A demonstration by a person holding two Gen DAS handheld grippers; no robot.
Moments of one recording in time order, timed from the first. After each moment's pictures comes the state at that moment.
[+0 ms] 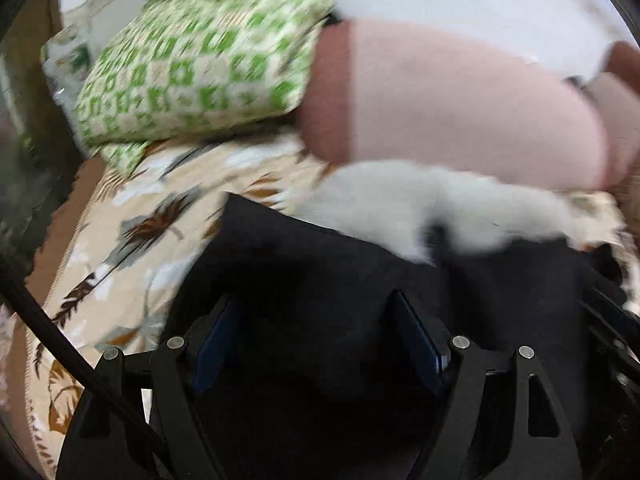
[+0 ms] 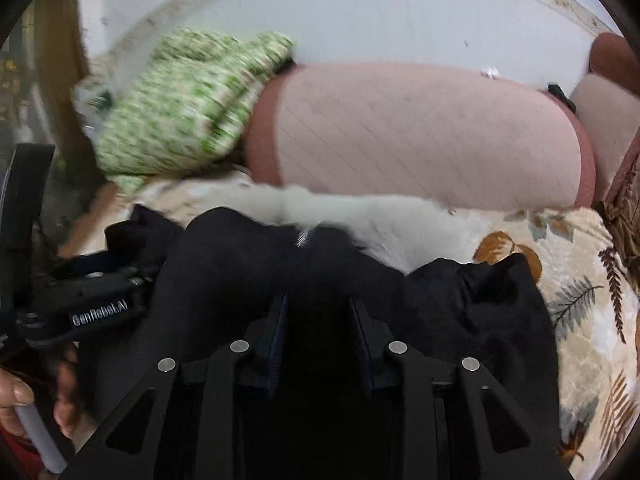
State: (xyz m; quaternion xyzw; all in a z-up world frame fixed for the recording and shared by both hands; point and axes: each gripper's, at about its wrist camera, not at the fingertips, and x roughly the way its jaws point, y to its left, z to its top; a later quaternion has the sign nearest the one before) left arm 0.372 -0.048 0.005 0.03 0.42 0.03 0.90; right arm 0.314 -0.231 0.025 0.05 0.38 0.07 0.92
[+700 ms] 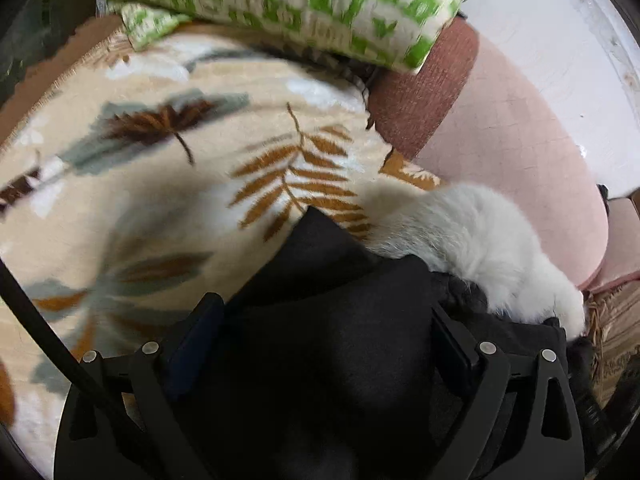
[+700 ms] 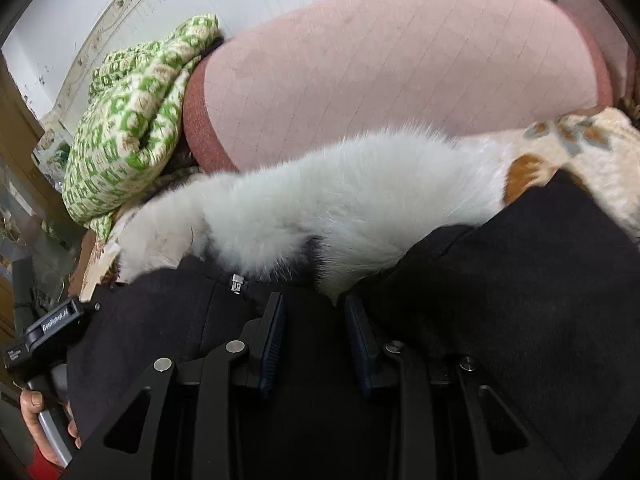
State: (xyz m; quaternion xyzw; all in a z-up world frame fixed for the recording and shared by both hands) left arm 0.403 0.055 -0.034 -0.18 0.46 0.00 0.87; right arm 0.367 -0.279 -0.025 0.19 0.41 0.06 0.89
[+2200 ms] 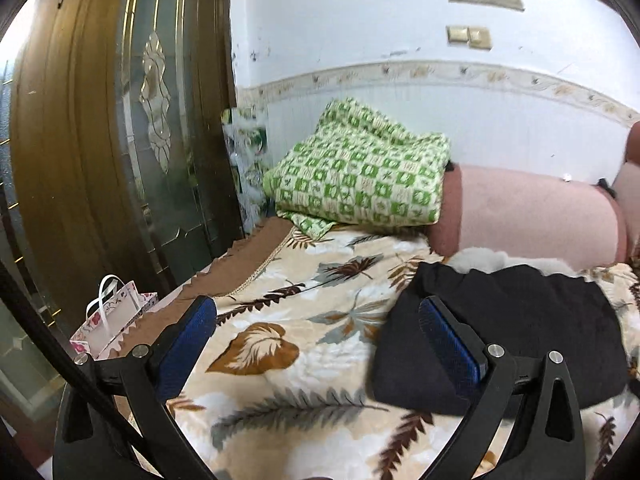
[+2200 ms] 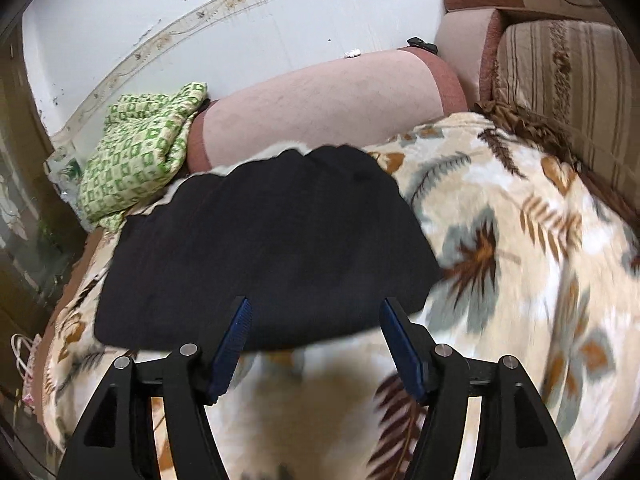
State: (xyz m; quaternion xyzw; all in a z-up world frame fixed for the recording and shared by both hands) left arm 0.040 0.055 0.121 0.01 0.18 0.17 0.97; right arm 0.069 -0.306 0.018 0.18 0.33 -0.03 0.92
